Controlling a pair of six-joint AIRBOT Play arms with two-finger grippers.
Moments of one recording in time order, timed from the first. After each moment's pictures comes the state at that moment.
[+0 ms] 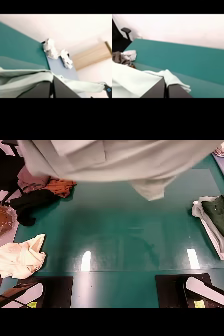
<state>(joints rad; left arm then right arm) 0.15 -1.12 1.90 0.61 -1.10 -1.88 -0.54 -1.16 2.07 -0.57 1.40 1.22</state>
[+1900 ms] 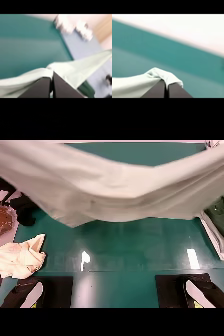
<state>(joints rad) 0.20 -0.78 2.02 0.71 -1.40 -1.88 -0.15 -0.87 2.14 -1.27 1.48 1.35</state>
